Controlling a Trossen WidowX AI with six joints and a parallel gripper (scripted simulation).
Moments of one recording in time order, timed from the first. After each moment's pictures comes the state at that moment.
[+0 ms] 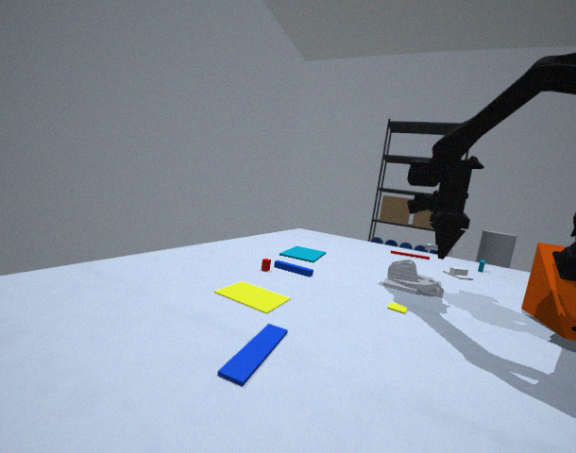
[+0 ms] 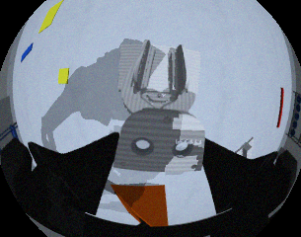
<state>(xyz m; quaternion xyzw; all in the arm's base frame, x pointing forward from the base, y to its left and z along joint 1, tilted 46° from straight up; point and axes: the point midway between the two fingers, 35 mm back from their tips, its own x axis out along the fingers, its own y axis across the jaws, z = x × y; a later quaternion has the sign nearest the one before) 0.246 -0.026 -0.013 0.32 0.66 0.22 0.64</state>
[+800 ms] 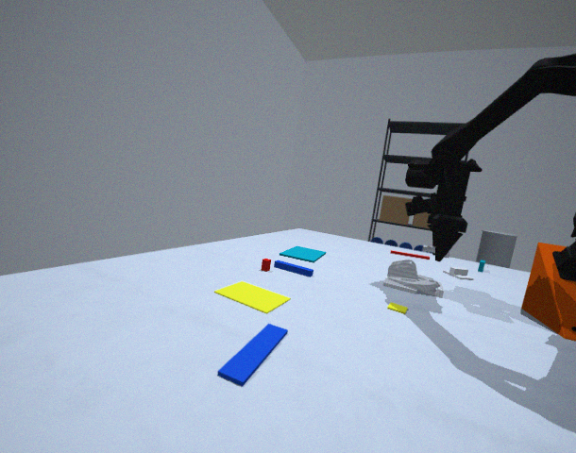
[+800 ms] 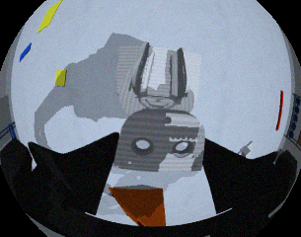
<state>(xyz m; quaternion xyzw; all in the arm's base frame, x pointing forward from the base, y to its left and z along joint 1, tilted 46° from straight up) 0.250 -0.023 -0.018 0.32 0.66 0.22 0.64</state>
